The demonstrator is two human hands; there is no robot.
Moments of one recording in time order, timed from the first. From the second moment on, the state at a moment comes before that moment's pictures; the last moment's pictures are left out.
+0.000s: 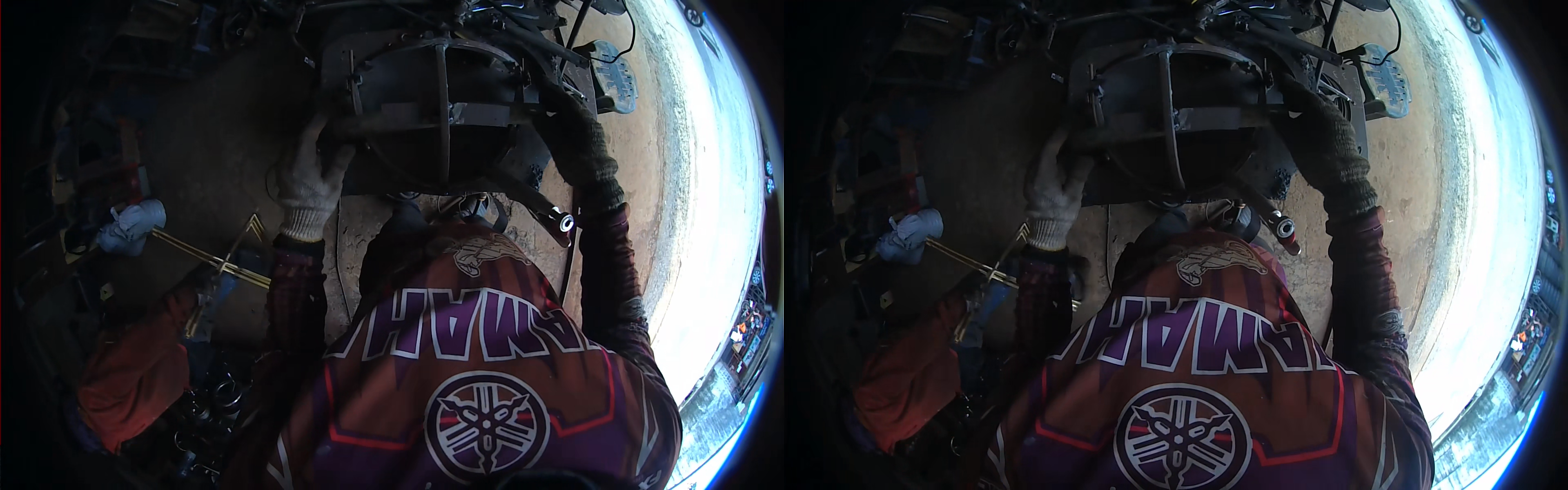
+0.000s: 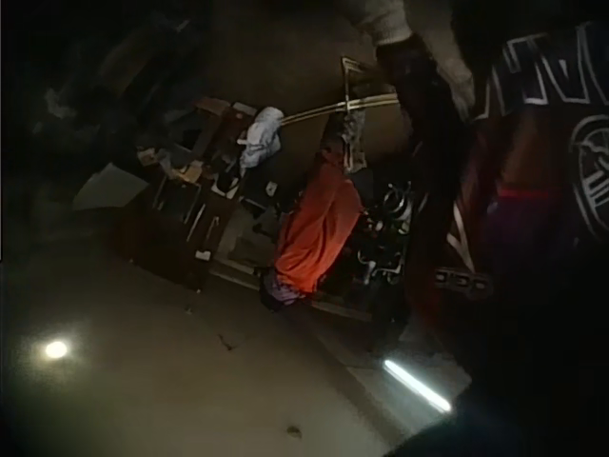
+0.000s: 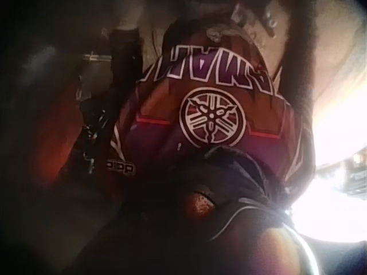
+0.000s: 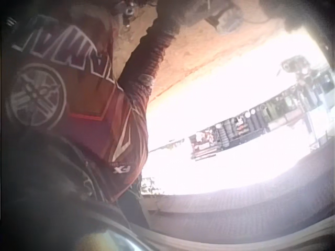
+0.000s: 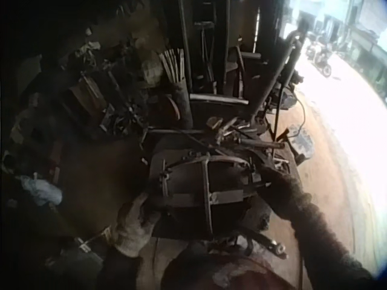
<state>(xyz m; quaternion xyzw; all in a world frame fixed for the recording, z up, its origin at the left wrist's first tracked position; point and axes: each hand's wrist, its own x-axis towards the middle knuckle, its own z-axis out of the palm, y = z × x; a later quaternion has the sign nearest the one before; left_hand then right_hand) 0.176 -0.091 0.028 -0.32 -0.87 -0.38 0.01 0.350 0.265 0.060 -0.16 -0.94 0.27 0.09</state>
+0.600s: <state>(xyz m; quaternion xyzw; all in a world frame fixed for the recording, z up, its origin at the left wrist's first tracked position) 0.179 -0.091 0.031 -0.38 -0.87 -0.30 0.10 0.377 0.258 0.023 -0.28 -0.82 0.48 0.15</state>
